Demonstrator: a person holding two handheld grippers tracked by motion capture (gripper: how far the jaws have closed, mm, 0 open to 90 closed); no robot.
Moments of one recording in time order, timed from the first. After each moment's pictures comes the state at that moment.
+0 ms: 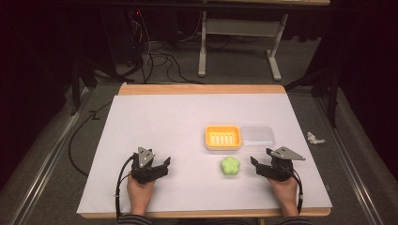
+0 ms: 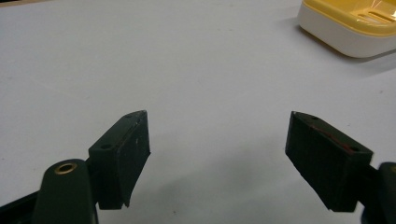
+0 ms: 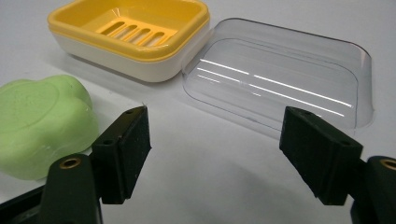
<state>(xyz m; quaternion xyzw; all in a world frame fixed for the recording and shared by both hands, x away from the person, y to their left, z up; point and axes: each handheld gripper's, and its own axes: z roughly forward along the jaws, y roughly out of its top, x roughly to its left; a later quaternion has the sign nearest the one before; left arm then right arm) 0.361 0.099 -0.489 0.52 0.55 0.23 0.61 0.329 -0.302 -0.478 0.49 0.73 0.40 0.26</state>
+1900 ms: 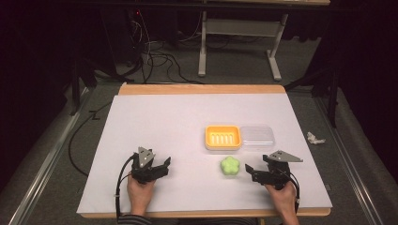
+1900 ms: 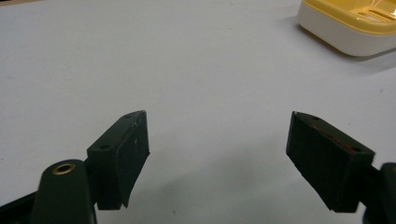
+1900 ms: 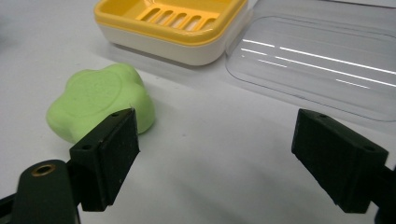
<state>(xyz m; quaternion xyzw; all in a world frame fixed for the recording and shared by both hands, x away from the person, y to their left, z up) 0.361 0.099 -0.490 0.52 0.55 0.23 0.61 0.313 -0.286 -0.468 0.50 0.74 0.40 0.20</state>
